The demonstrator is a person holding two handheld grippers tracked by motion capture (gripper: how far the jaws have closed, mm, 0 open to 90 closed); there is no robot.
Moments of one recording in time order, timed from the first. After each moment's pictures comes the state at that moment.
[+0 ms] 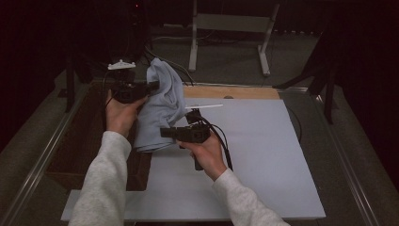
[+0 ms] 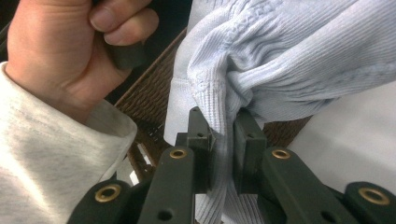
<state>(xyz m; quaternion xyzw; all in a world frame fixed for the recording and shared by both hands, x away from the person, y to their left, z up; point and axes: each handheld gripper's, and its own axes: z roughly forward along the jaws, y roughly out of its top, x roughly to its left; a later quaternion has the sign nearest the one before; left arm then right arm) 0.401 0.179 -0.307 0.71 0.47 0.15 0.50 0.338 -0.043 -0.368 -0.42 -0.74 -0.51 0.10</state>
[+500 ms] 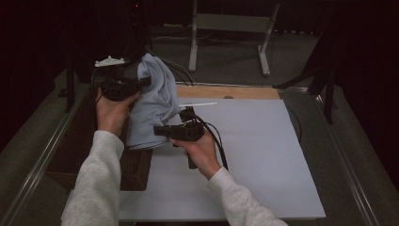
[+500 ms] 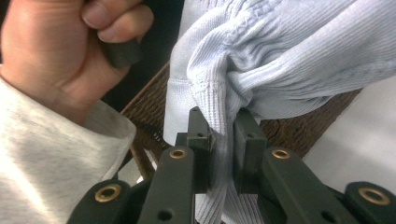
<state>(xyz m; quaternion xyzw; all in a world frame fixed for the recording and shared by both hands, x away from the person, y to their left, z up) 0.396 0.198 -0.296 0.69 0.48 0.17 0.51 0.339 -0.026 -0.365 -0.41 -0.74 -0.52 0.10</state>
